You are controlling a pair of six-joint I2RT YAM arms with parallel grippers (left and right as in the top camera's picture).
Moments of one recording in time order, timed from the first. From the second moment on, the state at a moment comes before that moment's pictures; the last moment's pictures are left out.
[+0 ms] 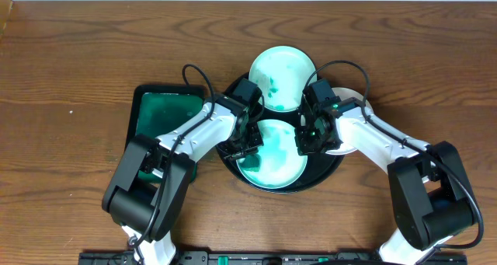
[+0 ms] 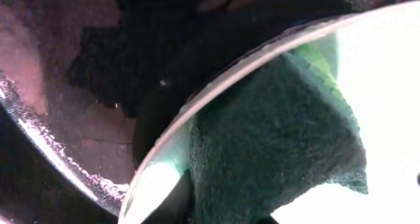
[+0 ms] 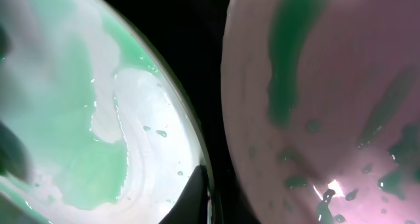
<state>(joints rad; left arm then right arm) -0.50 1.89 1.15 -0.78 0.25 -0.77 0.42 1.83 1.06 -0.68 -0.21 0.28</state>
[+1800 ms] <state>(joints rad) -0.66 1.87 1.17 -0.60 0.19 -0.65 0.42 1.83 1.06 -0.68 -0.21 0.28</state>
